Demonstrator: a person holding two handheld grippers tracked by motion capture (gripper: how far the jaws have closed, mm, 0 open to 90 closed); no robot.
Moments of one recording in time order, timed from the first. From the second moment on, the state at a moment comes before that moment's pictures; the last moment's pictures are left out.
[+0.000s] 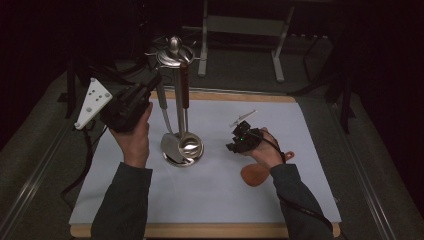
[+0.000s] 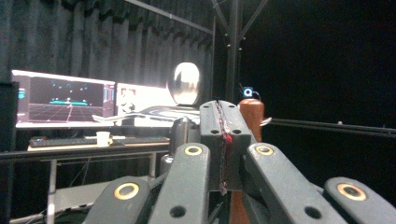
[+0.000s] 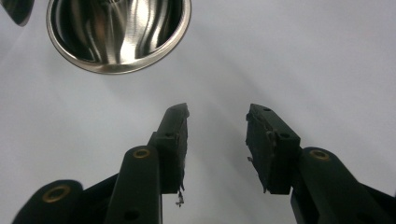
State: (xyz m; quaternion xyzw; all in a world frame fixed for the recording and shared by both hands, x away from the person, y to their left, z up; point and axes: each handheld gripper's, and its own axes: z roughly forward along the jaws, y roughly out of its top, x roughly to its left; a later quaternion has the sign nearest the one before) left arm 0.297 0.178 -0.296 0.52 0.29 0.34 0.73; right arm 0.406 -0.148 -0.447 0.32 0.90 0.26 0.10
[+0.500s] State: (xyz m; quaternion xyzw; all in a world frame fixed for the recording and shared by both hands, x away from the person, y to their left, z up) left arm 0.305 0.190 -0.294 0.51 0.31 0.35 0.72; right arm 0.406 -0.154 -0.448 0.33 0.90 0.26 0.10
